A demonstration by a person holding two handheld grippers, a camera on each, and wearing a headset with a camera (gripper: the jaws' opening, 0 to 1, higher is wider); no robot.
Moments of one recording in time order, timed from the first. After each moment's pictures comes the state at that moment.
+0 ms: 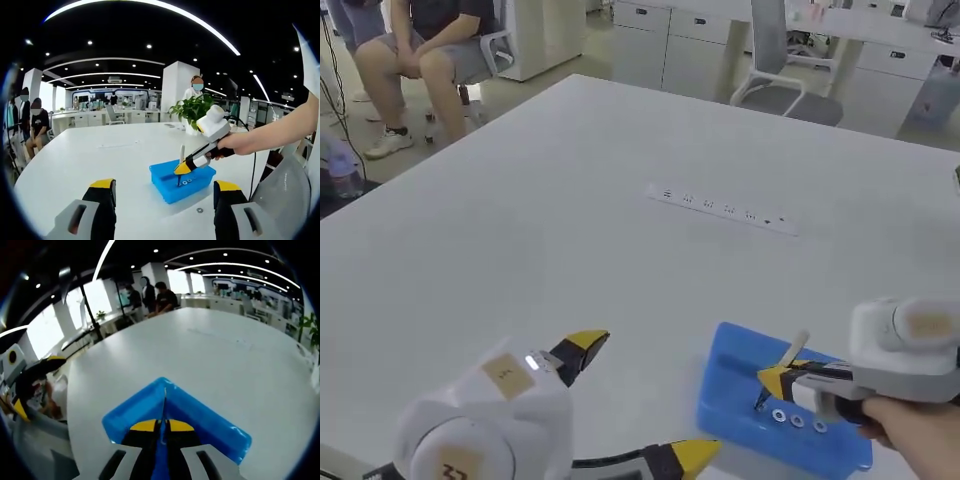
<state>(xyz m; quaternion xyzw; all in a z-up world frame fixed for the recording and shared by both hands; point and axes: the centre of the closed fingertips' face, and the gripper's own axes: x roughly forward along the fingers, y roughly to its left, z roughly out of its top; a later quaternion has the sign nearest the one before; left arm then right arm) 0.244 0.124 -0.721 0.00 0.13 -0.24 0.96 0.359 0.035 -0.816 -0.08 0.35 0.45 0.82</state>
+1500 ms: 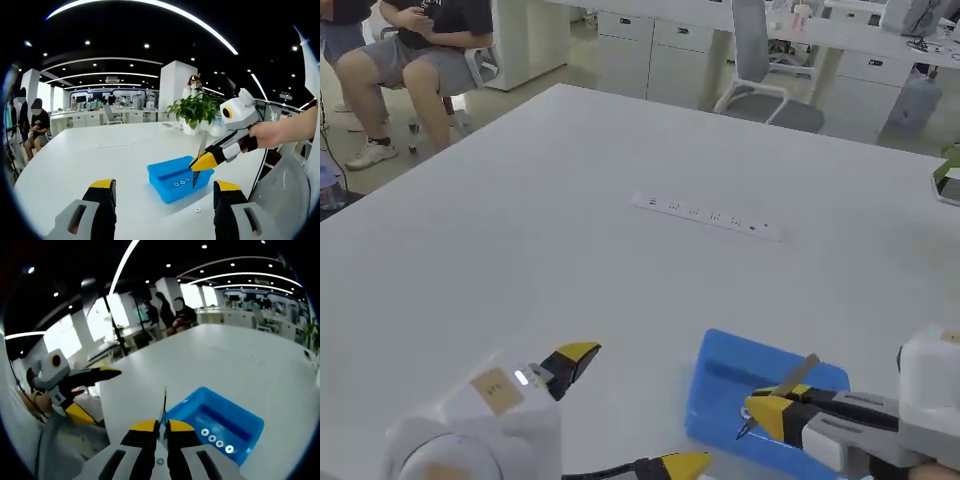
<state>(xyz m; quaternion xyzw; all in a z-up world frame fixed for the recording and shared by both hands) 0.243 0.119 -0.721 0.01 0.13 -0.25 0.96 0.274 0.047 -0.757 -0.02 0.30 0.52 0.80</state>
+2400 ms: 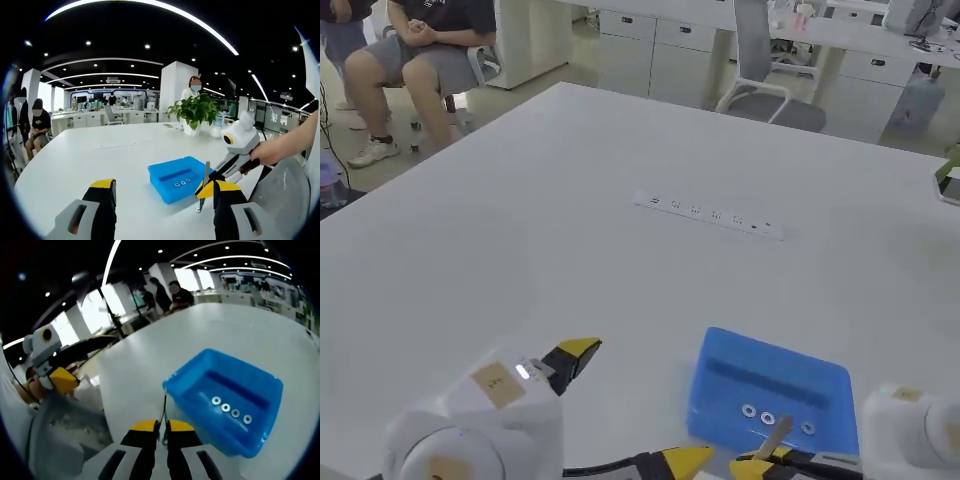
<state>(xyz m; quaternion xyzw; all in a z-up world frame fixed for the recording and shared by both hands) 0.243 0.120 -0.721 0.01 0.13 -0.25 0.96 0.252 0.039 -0.814 -0.02 0.37 0.51 0.78</state>
